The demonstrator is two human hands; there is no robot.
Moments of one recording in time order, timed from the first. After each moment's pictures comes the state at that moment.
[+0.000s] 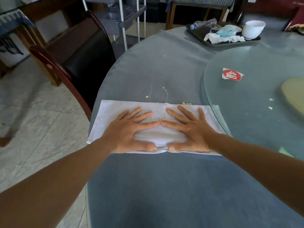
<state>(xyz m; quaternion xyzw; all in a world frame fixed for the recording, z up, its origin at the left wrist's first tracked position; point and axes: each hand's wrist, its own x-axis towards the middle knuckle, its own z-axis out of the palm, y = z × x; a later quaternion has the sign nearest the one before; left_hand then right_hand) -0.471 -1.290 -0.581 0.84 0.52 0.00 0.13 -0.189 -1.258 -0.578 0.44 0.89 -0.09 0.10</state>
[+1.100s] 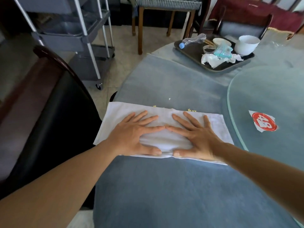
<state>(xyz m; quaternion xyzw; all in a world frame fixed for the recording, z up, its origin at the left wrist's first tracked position) -0.538 -0.932 -0.584 0.91 0.38 0.00 0.14 -0.260 -0.988 -0.573 0.57 0.81 -0.10 0.08</state>
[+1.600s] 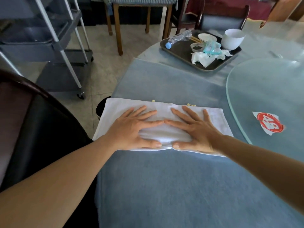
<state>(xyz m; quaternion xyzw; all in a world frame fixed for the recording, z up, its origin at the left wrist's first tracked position) -0.530 -0.822 -0.584 0.94 0.32 0.00 0.14 -0.262 -0.918 -0.574 0.63 0.77 -0.11 0.09</state>
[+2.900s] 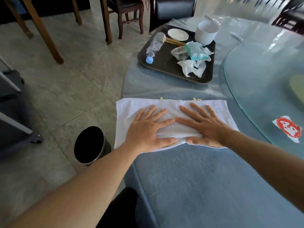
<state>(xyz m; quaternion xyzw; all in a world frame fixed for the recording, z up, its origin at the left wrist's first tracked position) -0.456 -0.566 -0.601 0.98 0.13 0.03 0.14 -0.251 -0.753 -0.571 0.75 0.64 -0.10 0.13</state>
